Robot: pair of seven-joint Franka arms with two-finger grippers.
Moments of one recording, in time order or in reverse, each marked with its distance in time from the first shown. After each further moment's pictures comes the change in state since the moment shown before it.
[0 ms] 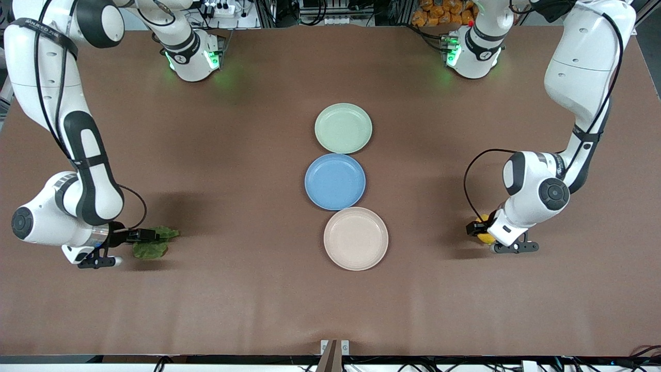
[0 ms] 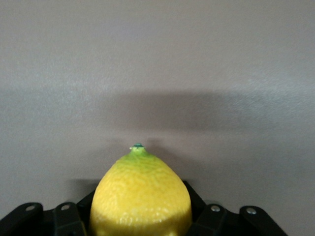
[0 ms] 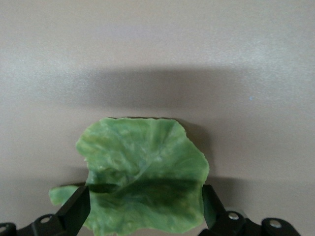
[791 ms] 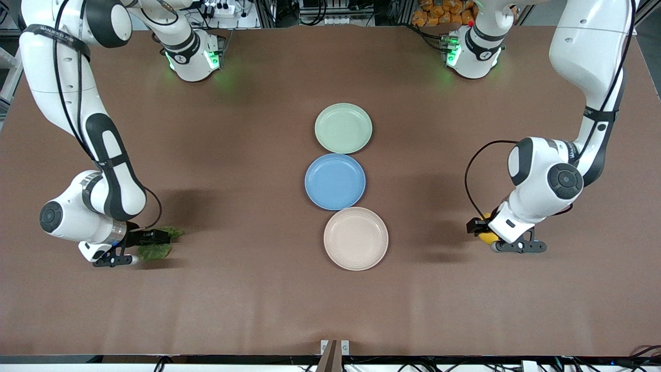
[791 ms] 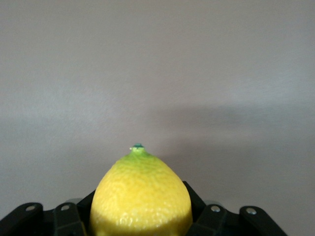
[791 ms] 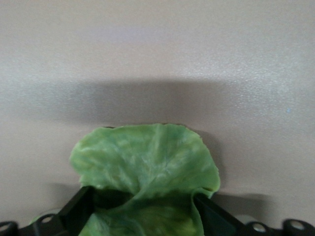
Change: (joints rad) left arm -0.069 -0.156 -0.006 0.037 0.000 -0.130 0.008; right arm 0.051 -0.005 -0.001 -0.079 0.001 0.147 0.006
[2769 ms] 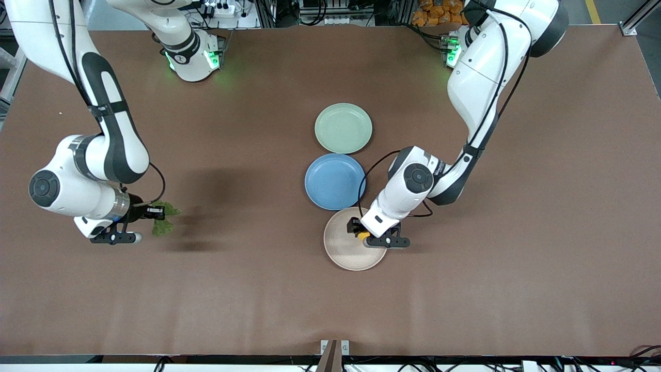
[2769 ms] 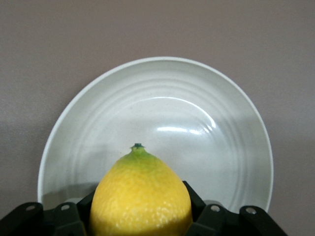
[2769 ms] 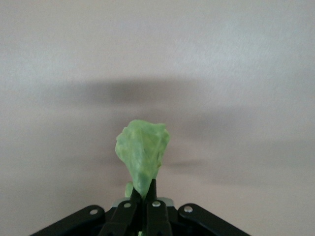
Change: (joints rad) left arm -0.331 0.387 -0.107 0.307 -0.024 0.241 -0.401; right arm 0.119 -0.351 -0.003 -0.235 -0.151 -0.172 0.318
